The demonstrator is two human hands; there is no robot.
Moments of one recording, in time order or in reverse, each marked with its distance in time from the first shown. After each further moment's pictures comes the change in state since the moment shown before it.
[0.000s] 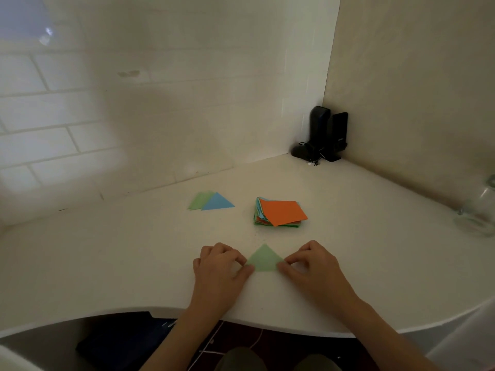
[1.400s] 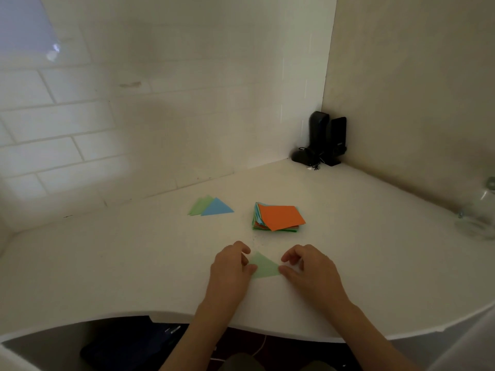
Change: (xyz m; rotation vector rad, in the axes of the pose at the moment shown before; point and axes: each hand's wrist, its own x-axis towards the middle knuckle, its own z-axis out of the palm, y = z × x) left_hand 0.013 0.028 0.003 -0.176 -0.104 -0.116; right_hand 0.006 0.007 0.005 -0.004 0.031 -0.027
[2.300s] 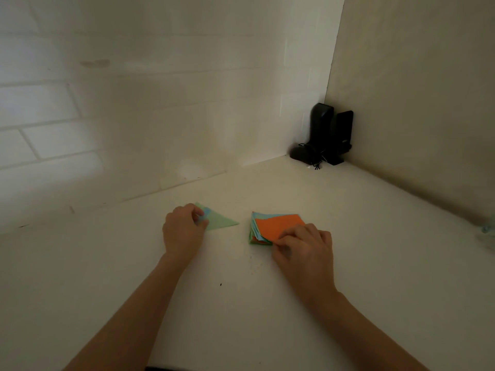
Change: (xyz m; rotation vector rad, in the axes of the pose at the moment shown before) left_hand 0.147 -0.081 -0.019 0.040 0.270 -0.110; right_hand 0.078 0.005 0.029 -0.275 0.500 -0.322
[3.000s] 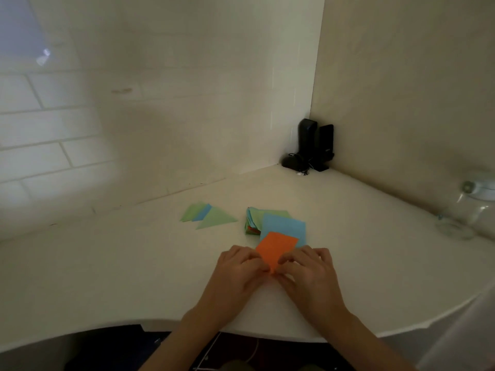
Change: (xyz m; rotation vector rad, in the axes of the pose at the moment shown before) left_hand -0.153 0.050 -0.017 -0.037 -0.185 0.823; right_hand -0.059 -0.013 -0.073 0.024 -0.054 -0.197
